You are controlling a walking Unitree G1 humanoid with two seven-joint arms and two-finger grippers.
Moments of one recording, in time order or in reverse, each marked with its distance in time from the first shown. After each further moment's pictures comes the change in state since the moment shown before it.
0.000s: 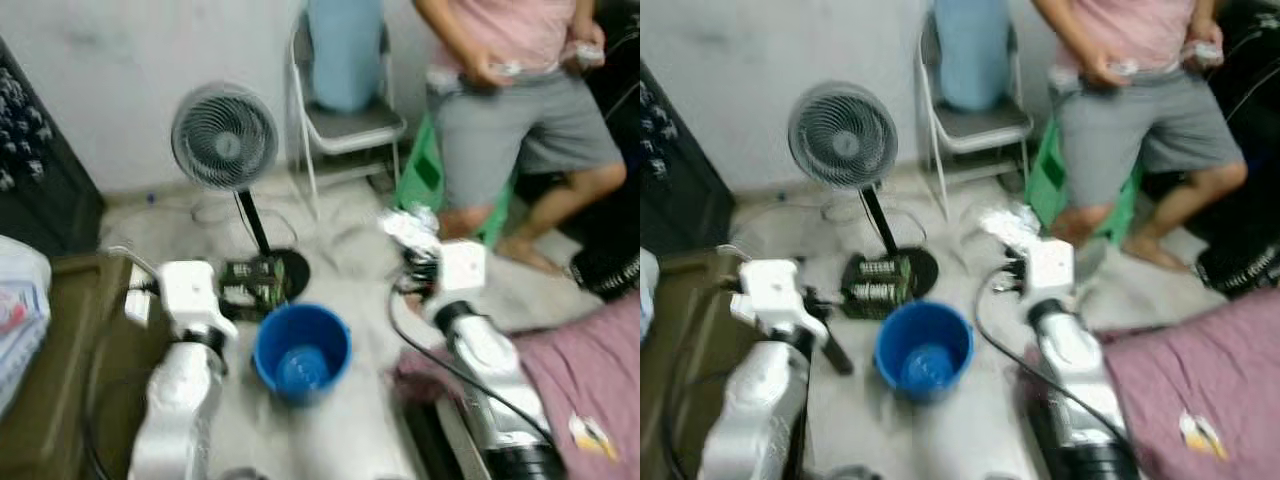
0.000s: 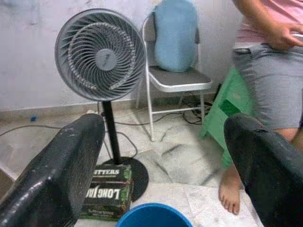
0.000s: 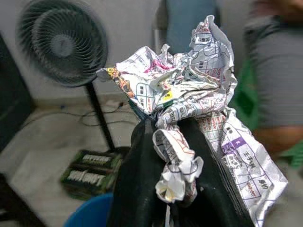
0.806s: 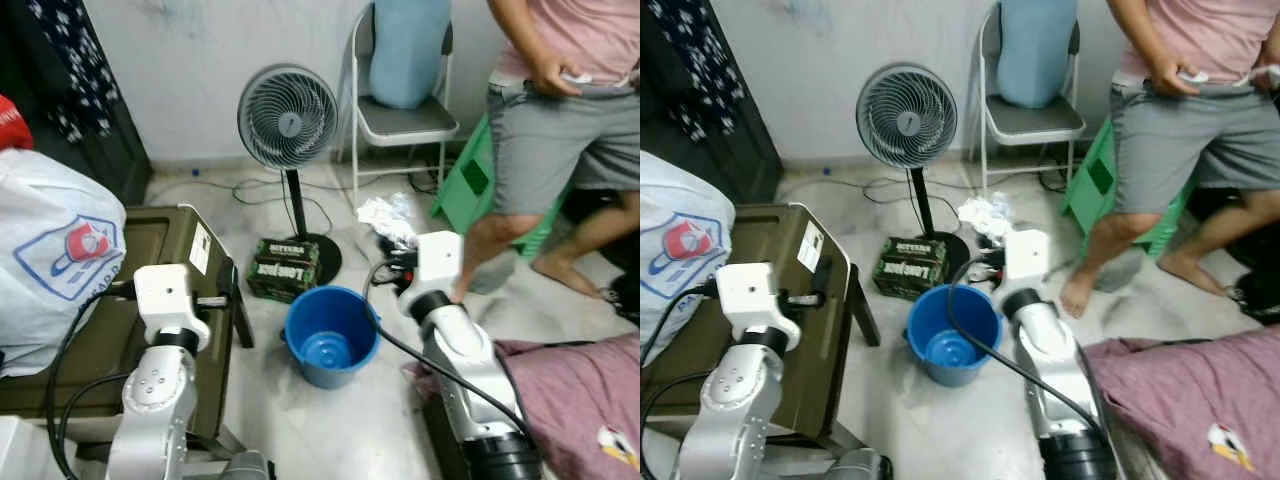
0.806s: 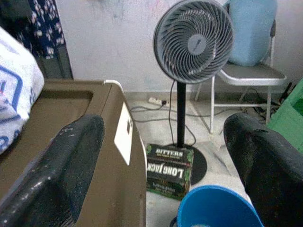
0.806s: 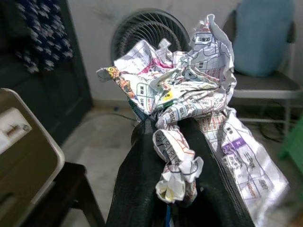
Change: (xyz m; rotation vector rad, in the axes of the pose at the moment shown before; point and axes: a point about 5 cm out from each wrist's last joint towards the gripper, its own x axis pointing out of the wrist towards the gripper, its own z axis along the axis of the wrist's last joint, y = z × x) left arm -0.002 0.020 -0.003 0.037 0.023 0.098; right arm 0.009 0.021 0.011 0.017 -0.049 0.068
